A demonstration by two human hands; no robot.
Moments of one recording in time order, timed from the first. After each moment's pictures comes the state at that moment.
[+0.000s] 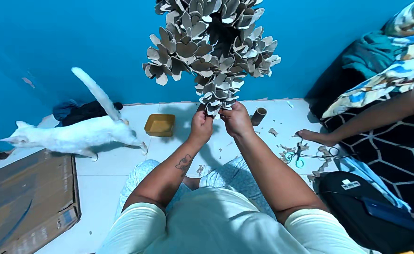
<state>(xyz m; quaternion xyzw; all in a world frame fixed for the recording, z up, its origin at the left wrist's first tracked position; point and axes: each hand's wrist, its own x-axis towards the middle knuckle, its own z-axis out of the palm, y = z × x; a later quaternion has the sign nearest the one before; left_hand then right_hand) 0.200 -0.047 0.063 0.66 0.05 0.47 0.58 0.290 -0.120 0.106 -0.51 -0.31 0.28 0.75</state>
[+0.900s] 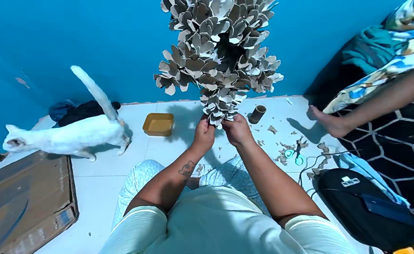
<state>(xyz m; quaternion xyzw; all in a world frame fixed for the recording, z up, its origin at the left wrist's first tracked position) 0.209 -0.056 0.027 0.64 0.06 0.43 0.63 0.298 -0.132 0.068 -0.51 -0.28 0.30 0.76</state>
